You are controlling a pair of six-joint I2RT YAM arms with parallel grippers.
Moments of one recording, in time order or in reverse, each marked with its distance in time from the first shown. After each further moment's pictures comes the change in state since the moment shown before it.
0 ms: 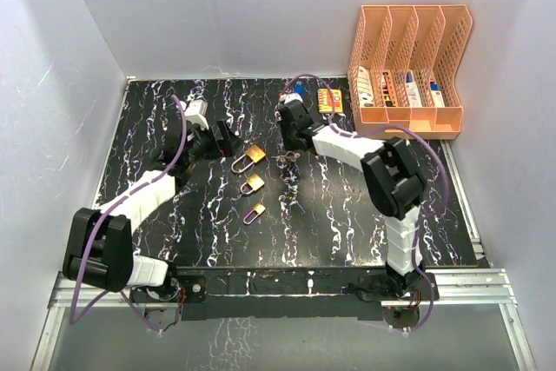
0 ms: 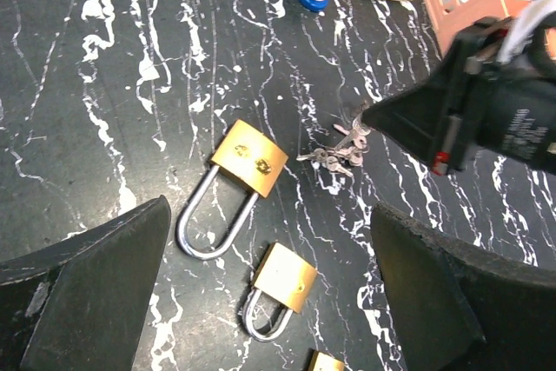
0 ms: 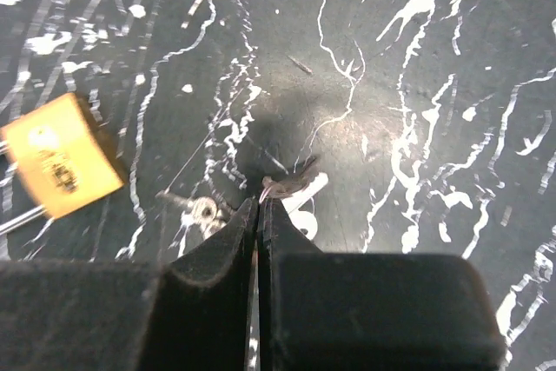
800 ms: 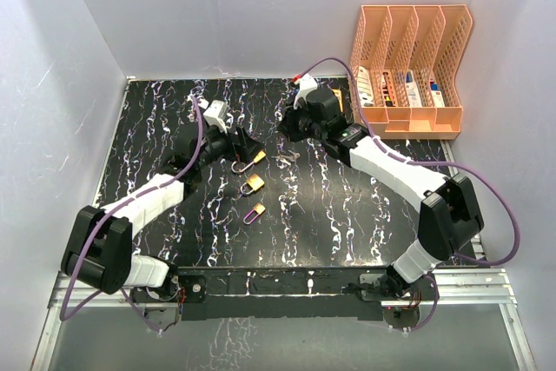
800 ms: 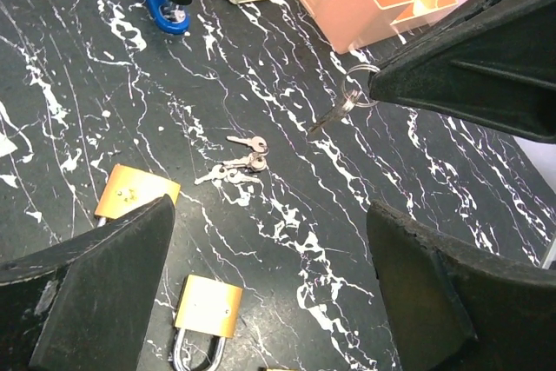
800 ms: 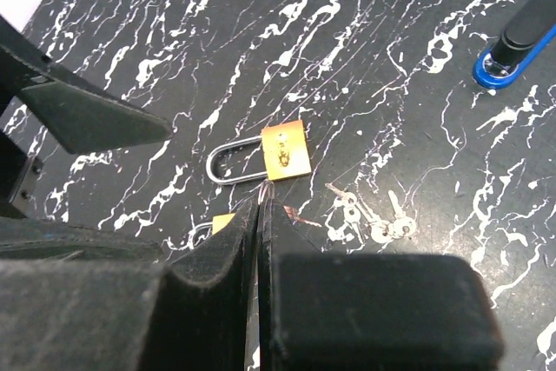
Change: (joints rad) left arm -0.125 0.000 -0.014 0.178 0.129 0.045; right arm -0.001 -0.473 -0.226 0.172 -0.329 0.011
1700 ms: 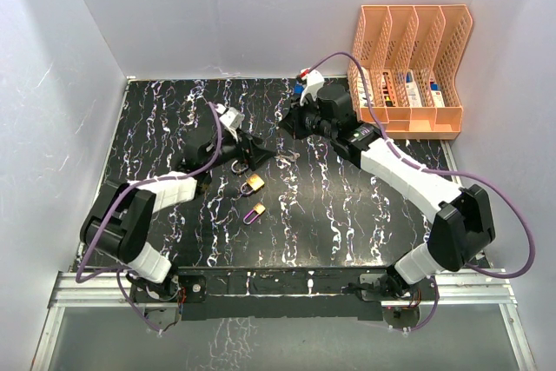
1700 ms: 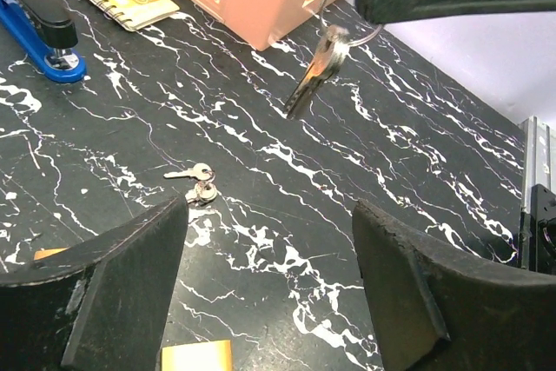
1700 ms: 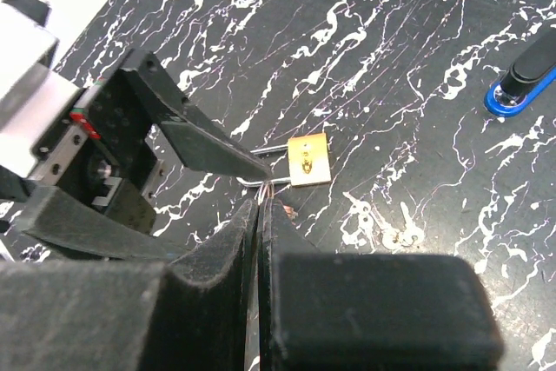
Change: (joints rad) left arm -0.018 0.195 -0.054 0.413 0.266 0.067; right arm -0.019 -0.088 -0.006 -0.012 -0.091 -0.015
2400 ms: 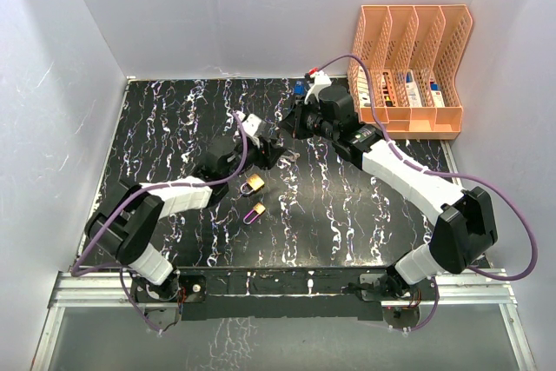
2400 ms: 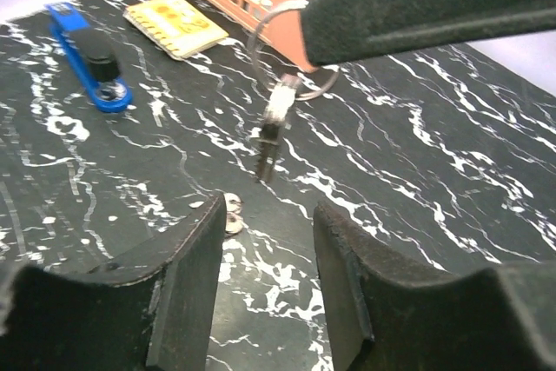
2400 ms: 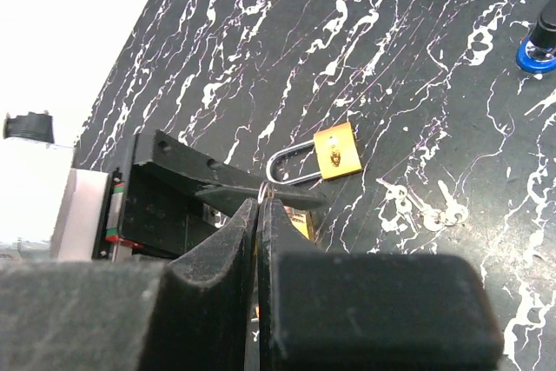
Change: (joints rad) left arm -0.198 0.033 0.031 -0.003 -0.353 0.143; right arm -0.001 -0.022 -0.014 -0.003 0.024 0.180
